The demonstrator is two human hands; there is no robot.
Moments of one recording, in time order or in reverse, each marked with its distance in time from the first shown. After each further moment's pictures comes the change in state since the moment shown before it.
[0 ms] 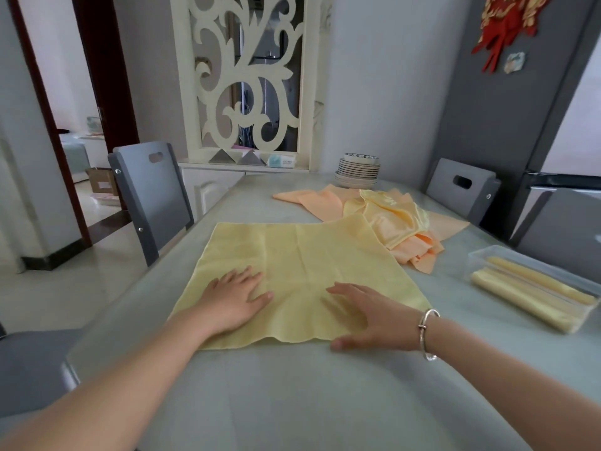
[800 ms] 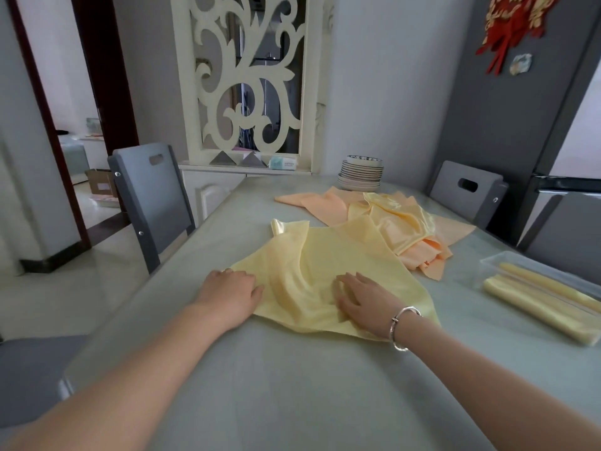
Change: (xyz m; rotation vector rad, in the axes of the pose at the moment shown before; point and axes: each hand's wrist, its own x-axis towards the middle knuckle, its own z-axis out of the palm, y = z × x) left_hand 0.010 0.001 -0.021 0.271 0.220 -0.006; right_hand 0.053 0.006 0.010 -0.068 0.233 0.177
